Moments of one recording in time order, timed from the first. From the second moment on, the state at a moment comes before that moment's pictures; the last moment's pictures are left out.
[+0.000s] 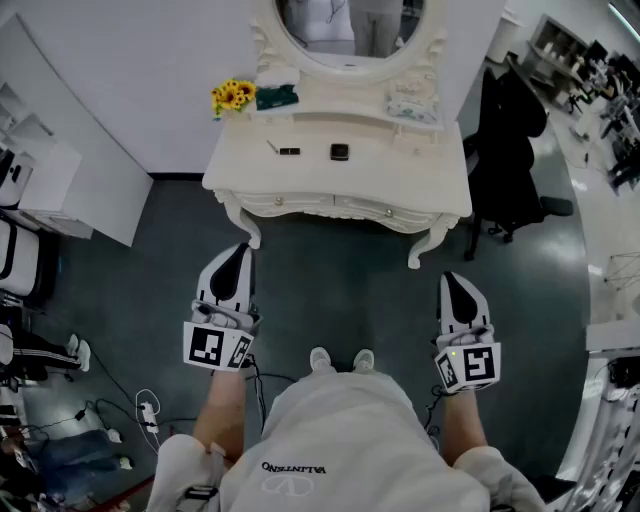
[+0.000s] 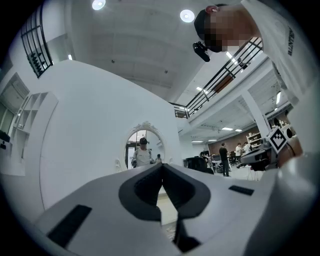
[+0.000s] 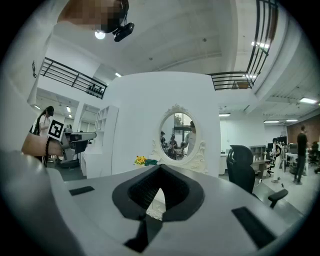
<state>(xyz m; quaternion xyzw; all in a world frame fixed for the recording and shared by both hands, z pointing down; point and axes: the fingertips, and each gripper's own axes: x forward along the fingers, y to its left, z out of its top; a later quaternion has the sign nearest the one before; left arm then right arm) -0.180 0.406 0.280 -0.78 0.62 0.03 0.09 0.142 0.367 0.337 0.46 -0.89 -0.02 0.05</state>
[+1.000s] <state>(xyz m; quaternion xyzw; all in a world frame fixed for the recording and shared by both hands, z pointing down) -0.199 0.390 0.325 -0.82 0.57 0.04 0.03 0.113 0.355 0.362 0.48 -0.88 0.01 0.06</state>
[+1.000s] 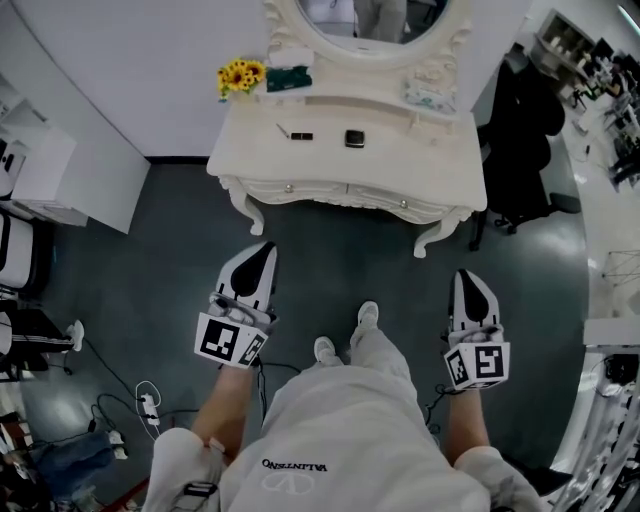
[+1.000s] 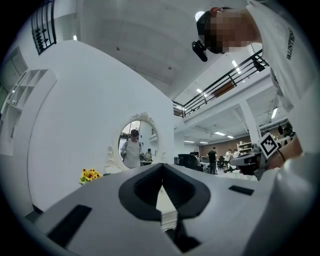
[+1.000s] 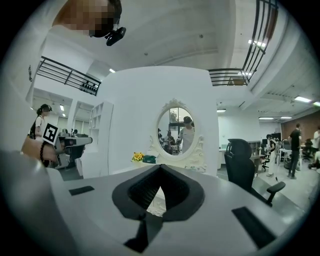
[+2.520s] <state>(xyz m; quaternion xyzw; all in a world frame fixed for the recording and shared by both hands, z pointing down) -0.124 0.131 0.360 -0.78 0.63 -0.02 0.01 0.089 0.078 0.395 0.32 -0.95 0.05 0.04</state>
